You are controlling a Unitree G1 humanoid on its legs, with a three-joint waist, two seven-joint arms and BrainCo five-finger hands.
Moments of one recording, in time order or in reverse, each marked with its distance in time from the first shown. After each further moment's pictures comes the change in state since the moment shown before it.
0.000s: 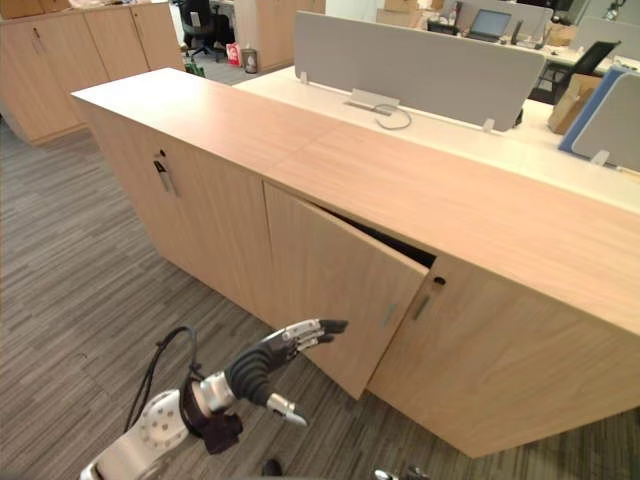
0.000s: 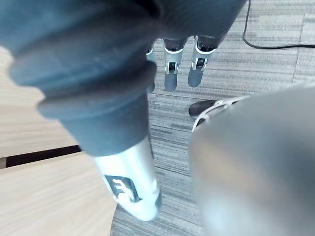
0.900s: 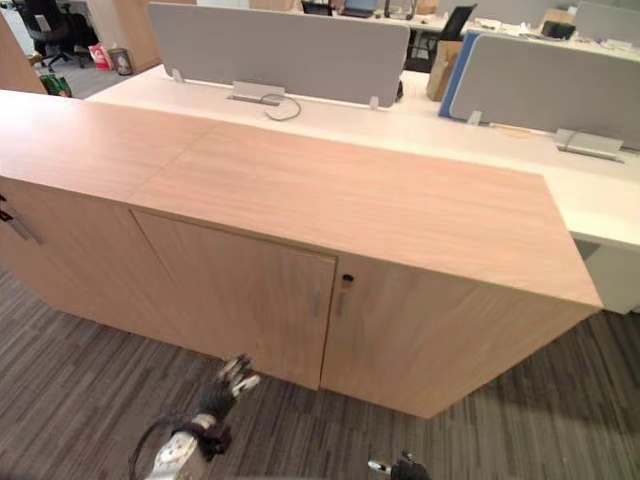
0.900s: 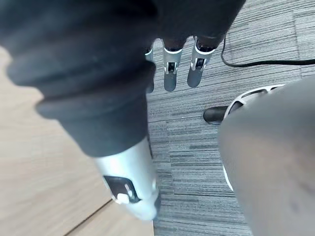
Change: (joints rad) left arm 0.022 -0.491 0.580 1.150 -0.042 0.062 0.161; right arm 0.001 0.043 0.016 -0.071 0.018 0.000 -0.021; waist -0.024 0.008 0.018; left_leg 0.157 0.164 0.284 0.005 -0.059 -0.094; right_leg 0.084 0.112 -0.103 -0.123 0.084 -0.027
